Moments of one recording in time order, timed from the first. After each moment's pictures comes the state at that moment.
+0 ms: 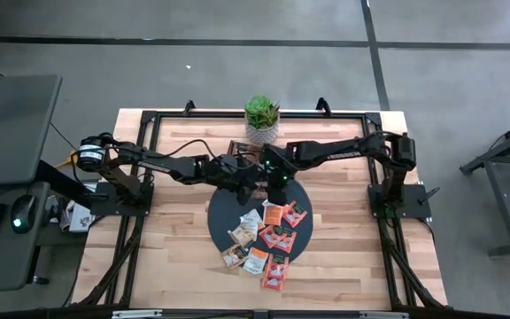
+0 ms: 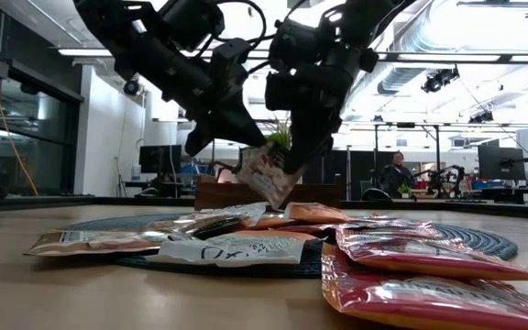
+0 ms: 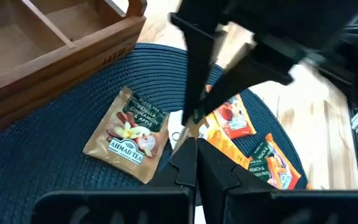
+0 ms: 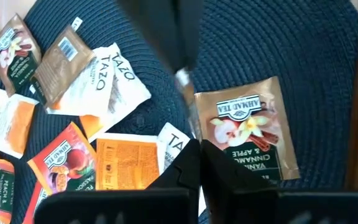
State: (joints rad) left arm 0.07 1.58 0.82 0.18 0.05 -0.60; right arm -0.16 1.85 1.28 -0.52 -0.31 0.05
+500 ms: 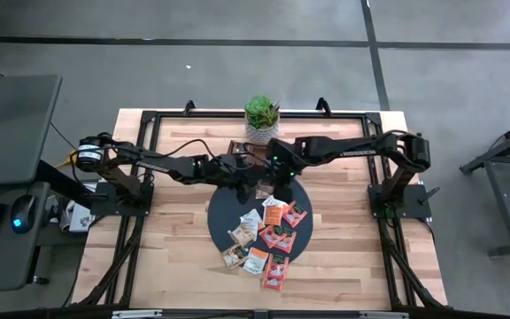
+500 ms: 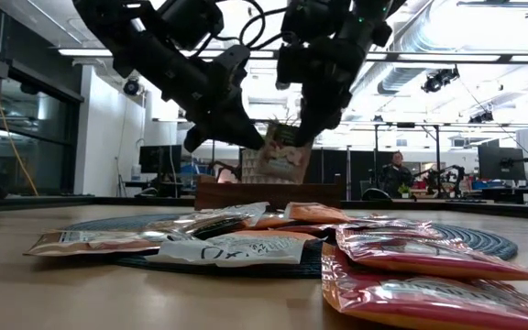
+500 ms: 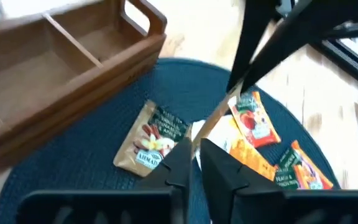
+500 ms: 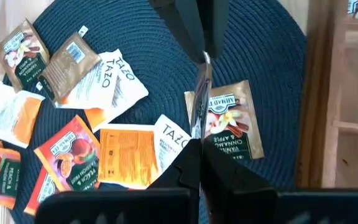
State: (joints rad) left arm 0.07 1.57 0.82 0.18 -0.06 -0.53; right arm -0.16 1.74 1.28 -0.60 -0.23 0.02
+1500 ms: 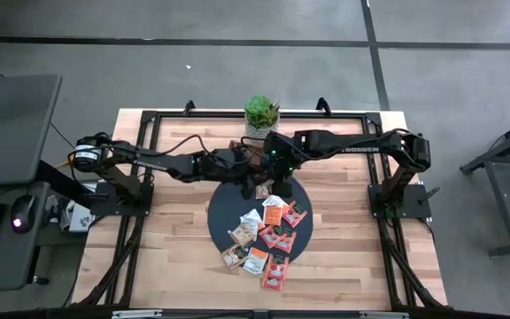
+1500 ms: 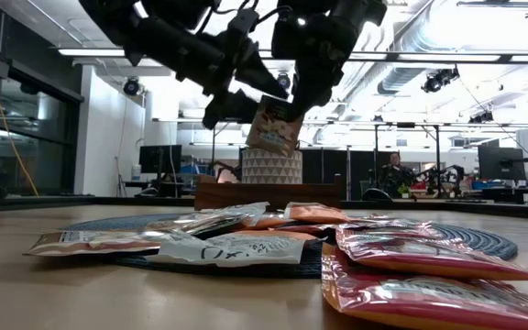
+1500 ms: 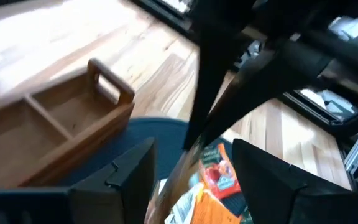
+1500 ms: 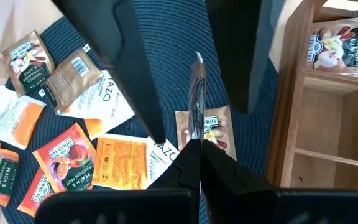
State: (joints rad) left arm 0.07 1.55 0.87 0.29 -0.06 -0.50; right arm -0.16 1.74 1.41 -0.70 -0.18 -0.07
